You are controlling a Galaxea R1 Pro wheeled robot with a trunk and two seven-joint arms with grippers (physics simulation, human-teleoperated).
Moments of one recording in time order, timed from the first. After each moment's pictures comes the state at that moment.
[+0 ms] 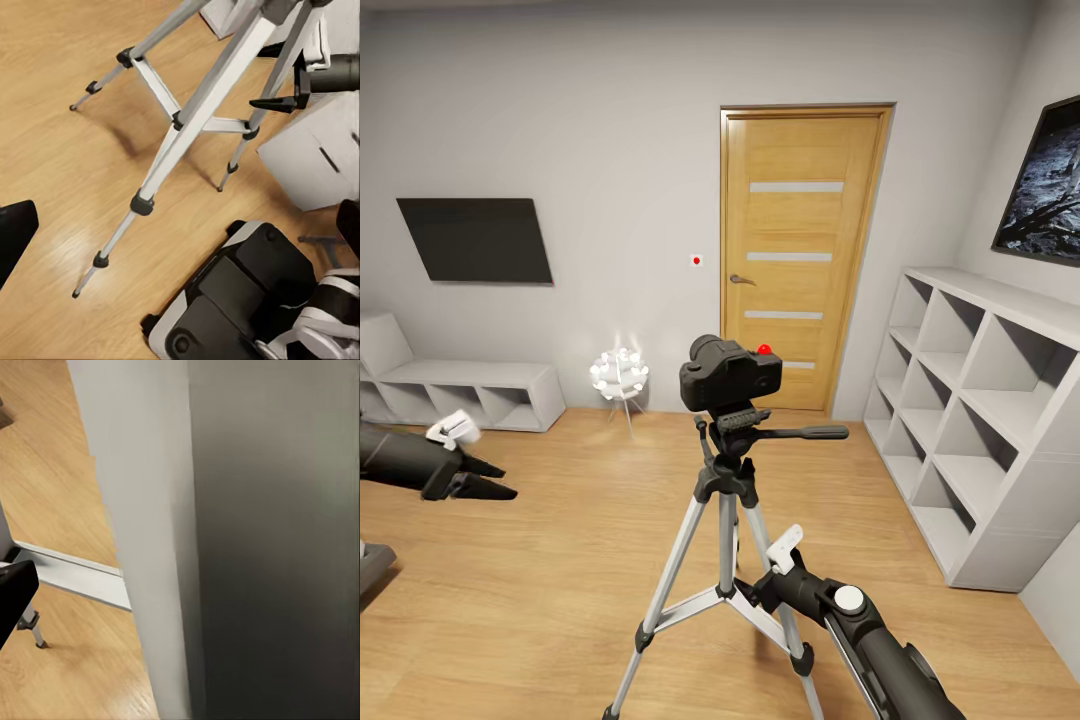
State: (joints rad) left arm -1.60 1.24 -1.61 -1.56 1.37 0.76 -0.65; right arm -0.37 0.00 0.23 -1.01 0.20 0.18 0.47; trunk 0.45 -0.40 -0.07
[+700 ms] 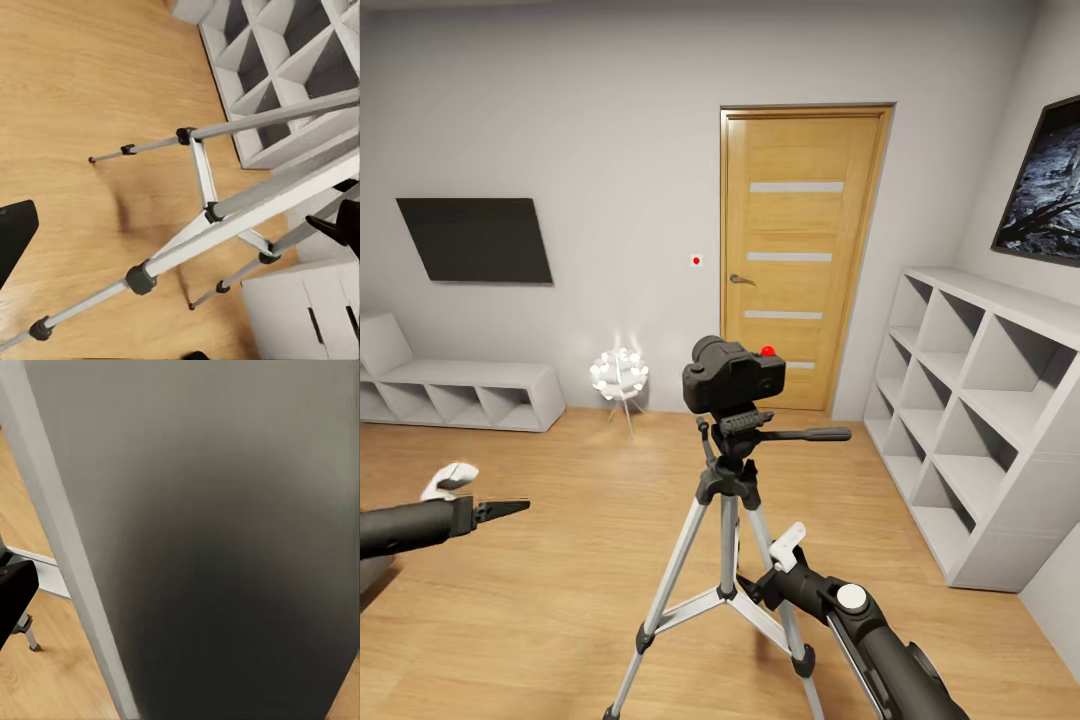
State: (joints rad) left arm -1.18 1.24 -1.62 -1.45 1.84 0.23 -0.36; right arm -0.37 0.00 0.23 -1.02 0.20 0.18 0.47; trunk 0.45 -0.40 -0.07
